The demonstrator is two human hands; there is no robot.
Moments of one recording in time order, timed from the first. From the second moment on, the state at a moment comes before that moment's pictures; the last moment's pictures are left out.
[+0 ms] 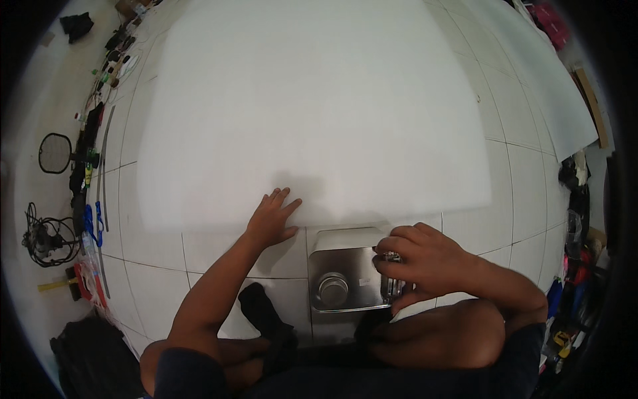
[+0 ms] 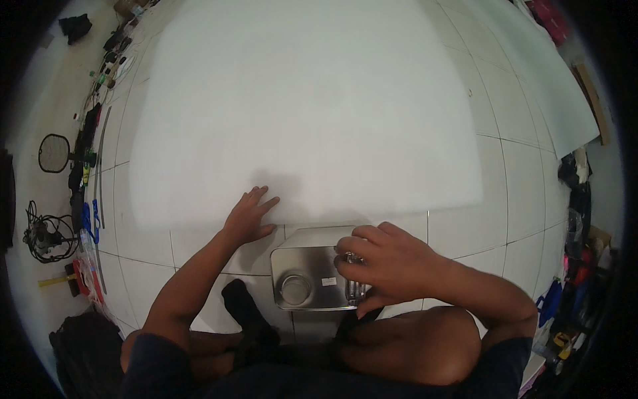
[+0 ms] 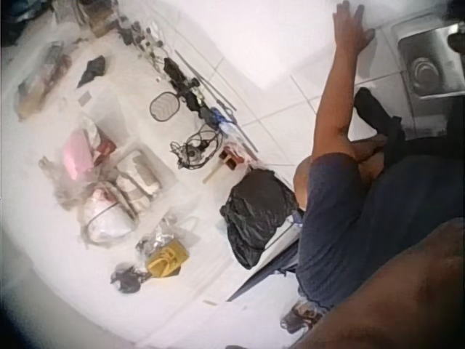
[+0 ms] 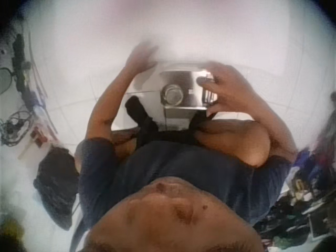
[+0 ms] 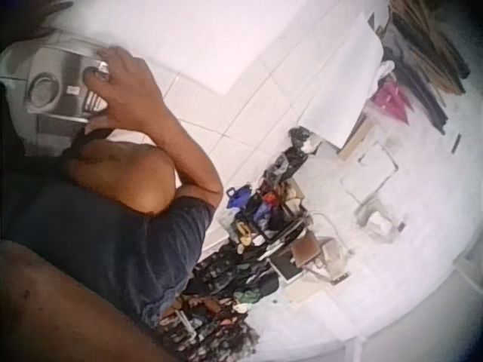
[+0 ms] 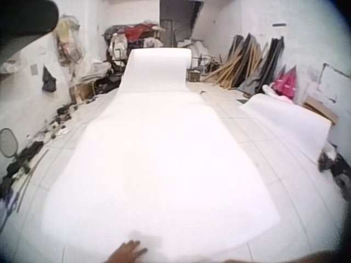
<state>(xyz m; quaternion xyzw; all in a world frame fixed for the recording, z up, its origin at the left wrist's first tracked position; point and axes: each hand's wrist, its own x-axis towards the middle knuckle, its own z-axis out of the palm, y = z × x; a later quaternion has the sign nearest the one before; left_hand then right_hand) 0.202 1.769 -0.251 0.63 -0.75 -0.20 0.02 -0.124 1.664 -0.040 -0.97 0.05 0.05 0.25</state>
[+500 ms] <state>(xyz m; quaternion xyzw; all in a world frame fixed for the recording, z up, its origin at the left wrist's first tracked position) 0.202 1.766 -0.258 0.64 -0.74 -0.20 0.04 -0.148 1.698 -0.082 -0.91 0.14 -0.05 0.39</state>
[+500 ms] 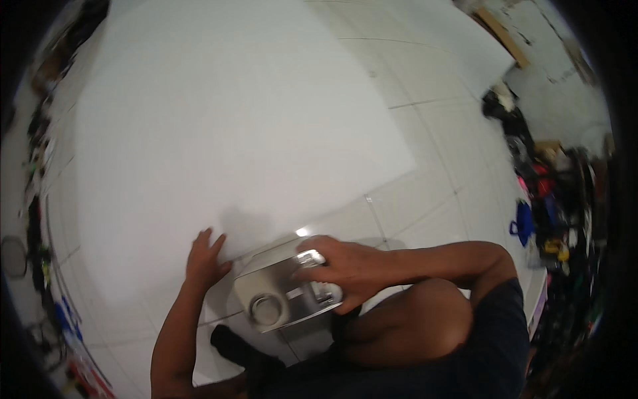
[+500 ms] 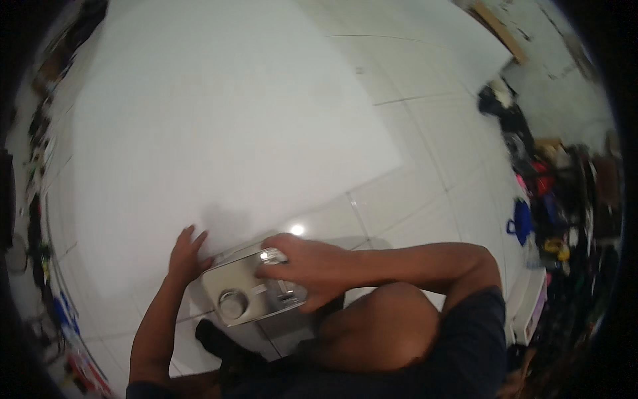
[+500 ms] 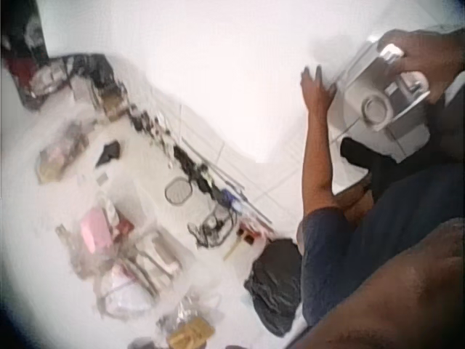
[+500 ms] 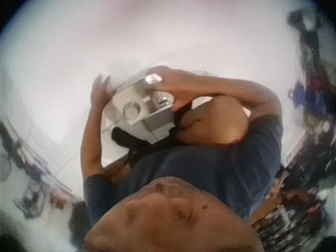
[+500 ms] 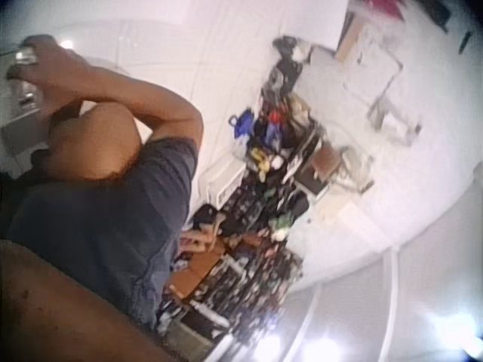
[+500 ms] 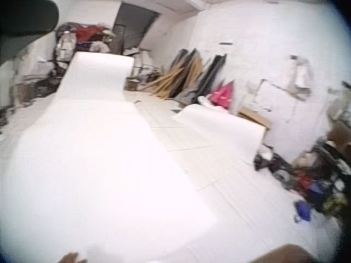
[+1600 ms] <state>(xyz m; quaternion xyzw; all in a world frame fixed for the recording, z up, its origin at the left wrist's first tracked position) 0.195 1.736 -0.190 0.63 -0.71 -0.29 -0.16 -0.099 1.543 -0.039 -0.79 0.49 -0.09 0.35</state>
